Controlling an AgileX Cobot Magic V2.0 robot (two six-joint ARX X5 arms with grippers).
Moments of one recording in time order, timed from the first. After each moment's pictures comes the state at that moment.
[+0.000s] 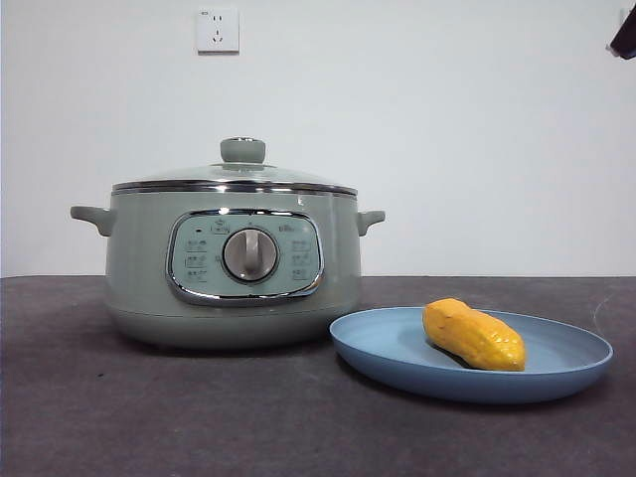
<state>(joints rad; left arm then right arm) 0.01 0.54 0.82 -0.20 0.33 0.30 0.46 0.63 0.75 -0.79 -0.31 0.10</state>
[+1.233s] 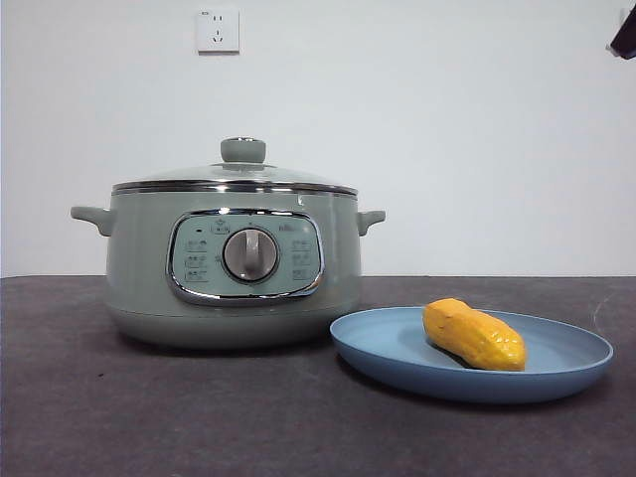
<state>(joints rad) 0.06 0.00 0.02 -0.18 0.06 0.03 0.46 0.63 0.75 -0.80 -0.31 0.10</state>
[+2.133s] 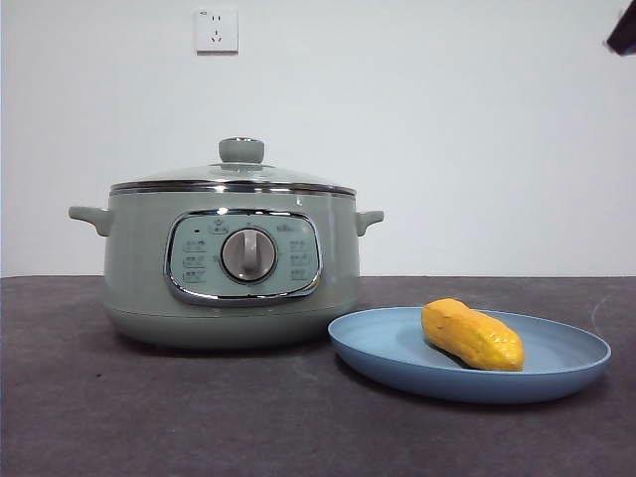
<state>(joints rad) 0.06 0.00 0.02 -0.18 0.06 0.02 0.42 0.61 0.75 -0.72 -0.26 0.03</state>
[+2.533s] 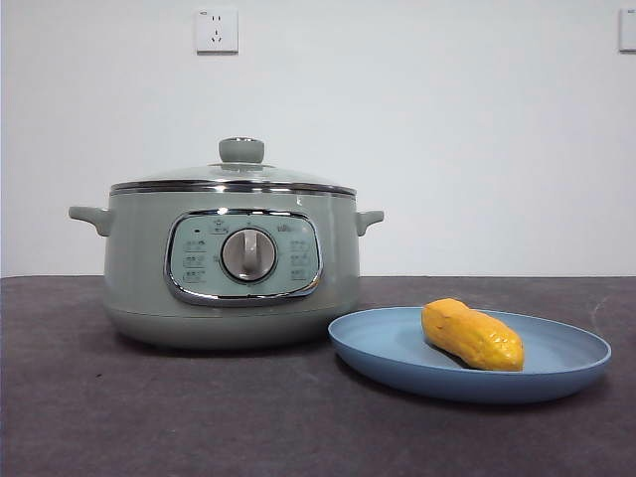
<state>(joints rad) 0.06 0.00 0.02 -0.18 0.06 0.02 0.16 0.32 0.49 -0.20 -0.29 0.00</state>
